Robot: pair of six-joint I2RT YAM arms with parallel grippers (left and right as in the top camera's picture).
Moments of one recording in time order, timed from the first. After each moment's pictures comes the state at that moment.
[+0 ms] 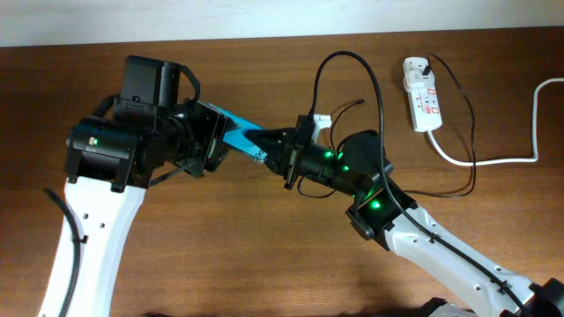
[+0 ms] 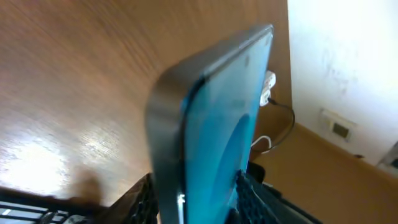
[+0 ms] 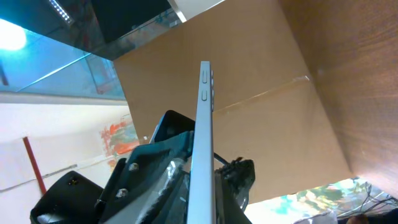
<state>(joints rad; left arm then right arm) -0.26 1.45 1.72 -1.24 0.35 -1.38 0.61 1.37 0.85 0.57 -0.52 2.01</state>
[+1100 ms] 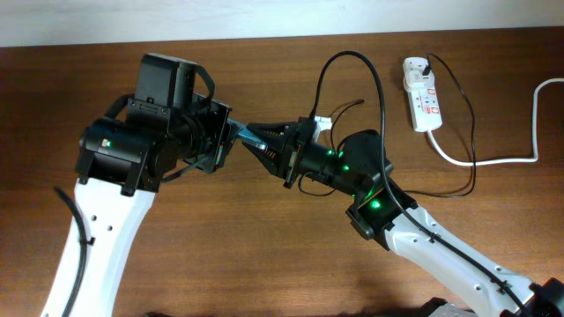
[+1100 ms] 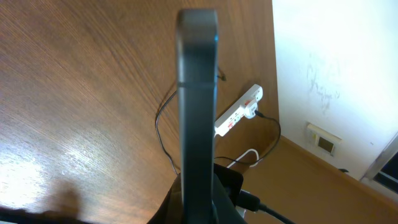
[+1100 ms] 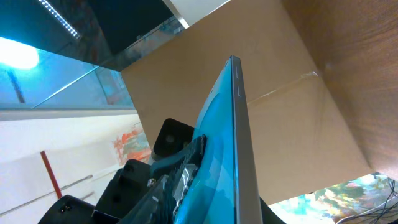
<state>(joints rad) -0.32 1.45 1.72 -1.18 0.25 -1.49 0.61 1.37 0.85 0.57 -0.49 2.09</state>
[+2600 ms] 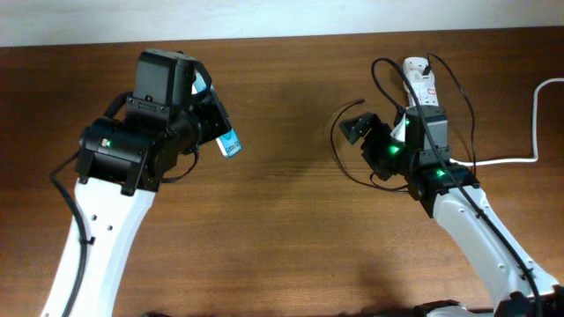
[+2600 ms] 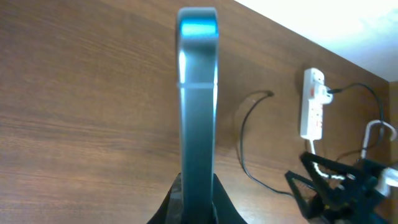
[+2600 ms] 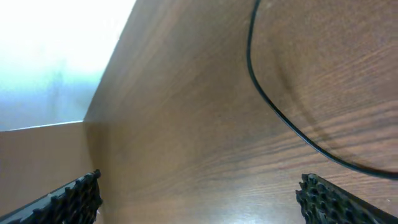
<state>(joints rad) -0.32 1.45 1.72 -1.12 0.05 -0.65 0.12 1.39 0.87 -0.23 -0.41 0.96</state>
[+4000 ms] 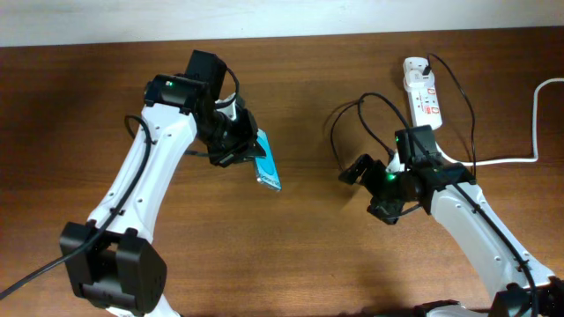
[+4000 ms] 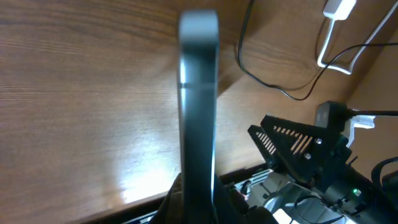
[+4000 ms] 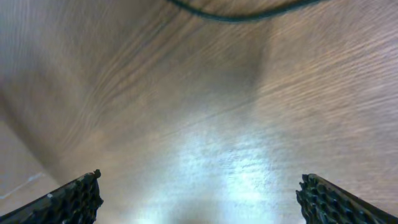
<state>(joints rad) -0.27 1.83 1.70 -1.28 0.58 -0.58 0.12 1.41 0.87 -0.69 -0.49 0.87</state>
